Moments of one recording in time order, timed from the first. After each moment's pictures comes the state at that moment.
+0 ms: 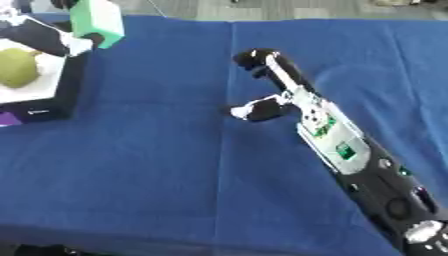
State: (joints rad) left arm -0.89 0.69 -0.39 -1.53 -0.46 0.26 -0.31; right arm -0.62 -0.42 0.43 -1.54 0.20 0.09 -0.03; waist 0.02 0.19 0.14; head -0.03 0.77
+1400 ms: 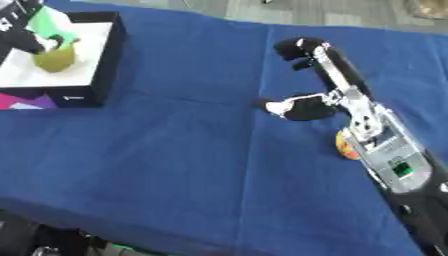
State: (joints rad) left arm -0.83 0.73 -0.23 -1.10 -0.62 0.26 -0.18; right arm -0.62 -0.44 0.42 -1.64 0.17 0.09 -0.04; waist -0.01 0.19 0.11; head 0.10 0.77
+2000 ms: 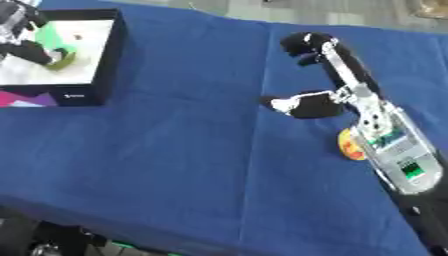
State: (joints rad) left arm -0.84 0.70 -0.21 -0.99 -0.72 0.25 -0.10; right arm -0.63 -0.45 0.42 -1.66 0.16 0.10 -0.04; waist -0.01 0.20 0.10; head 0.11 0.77
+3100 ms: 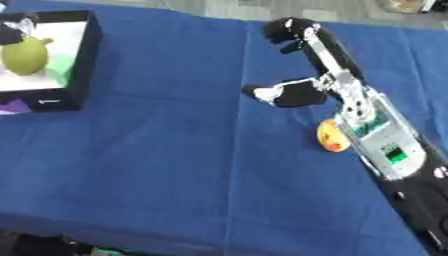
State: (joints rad) left arm -0.73 0.72 -0.18 -1.29 -0.37 0.32 0.10; right arm -0.62 -0.49 0.40 -1.73 0.14 0.14 -0.06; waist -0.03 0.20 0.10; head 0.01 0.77
